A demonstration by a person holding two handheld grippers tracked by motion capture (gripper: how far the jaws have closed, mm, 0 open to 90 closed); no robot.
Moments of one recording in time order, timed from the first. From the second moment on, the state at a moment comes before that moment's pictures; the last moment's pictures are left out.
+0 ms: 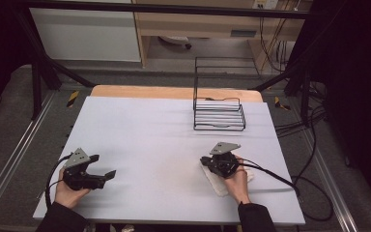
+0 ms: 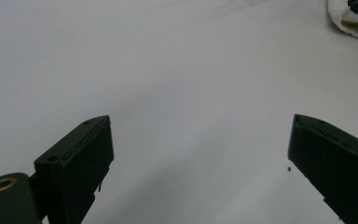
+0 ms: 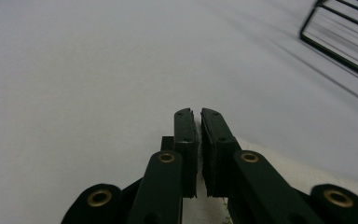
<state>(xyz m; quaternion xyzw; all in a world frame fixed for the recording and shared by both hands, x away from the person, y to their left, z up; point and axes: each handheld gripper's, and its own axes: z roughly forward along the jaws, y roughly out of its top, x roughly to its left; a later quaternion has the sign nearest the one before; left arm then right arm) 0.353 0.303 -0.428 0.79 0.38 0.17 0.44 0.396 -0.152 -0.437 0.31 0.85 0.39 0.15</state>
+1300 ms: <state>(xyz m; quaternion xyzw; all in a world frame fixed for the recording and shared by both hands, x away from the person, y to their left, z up) 0.363 0.197 -0.408 0.82 0.36 0.11 0.43 0.378 -0.225 -0.426 0.41 0.79 0.42 0.17</state>
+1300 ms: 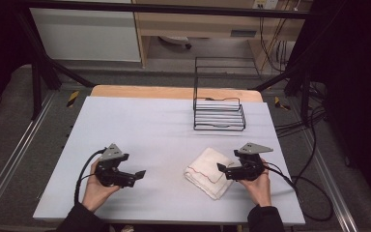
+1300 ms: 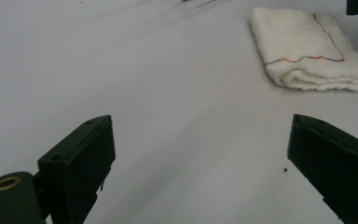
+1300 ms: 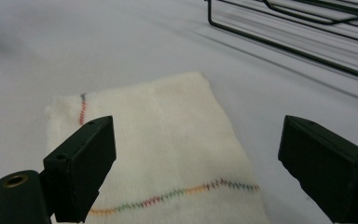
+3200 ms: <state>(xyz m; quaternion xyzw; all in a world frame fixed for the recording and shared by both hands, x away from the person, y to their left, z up) 0.367 0.066 -0.429 0.86 0.34 0.04 0.38 0.391 -0.235 -0.443 0.47 0.77 0.41 0.14</state>
